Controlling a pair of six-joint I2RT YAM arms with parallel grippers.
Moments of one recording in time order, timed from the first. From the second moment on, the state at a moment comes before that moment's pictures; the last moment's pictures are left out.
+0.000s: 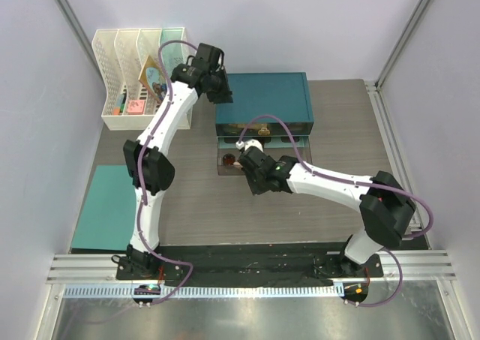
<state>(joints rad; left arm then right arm) -0.43 2.18 2.40 -0.98 0.10 -0.58 0.92 1.58 1.11 -0.53 0.18 0.42</state>
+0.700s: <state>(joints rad) -0.40 2.26 2.36 -1.00 0.09 -0.57 0.93 1.89 1.23 -0.37 0.62 0.39</state>
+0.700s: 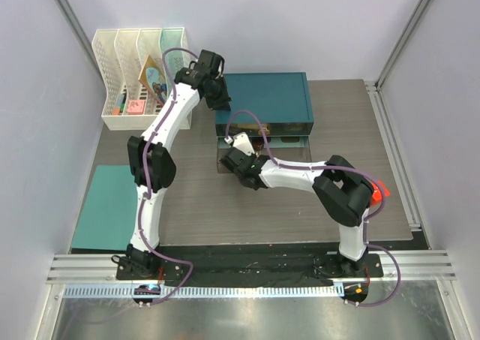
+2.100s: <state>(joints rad) -0.40 2.00 2.07 -0.93 0.12 -0.53 0.92 1.65 1.30 -0.04 0.93 0.04</state>
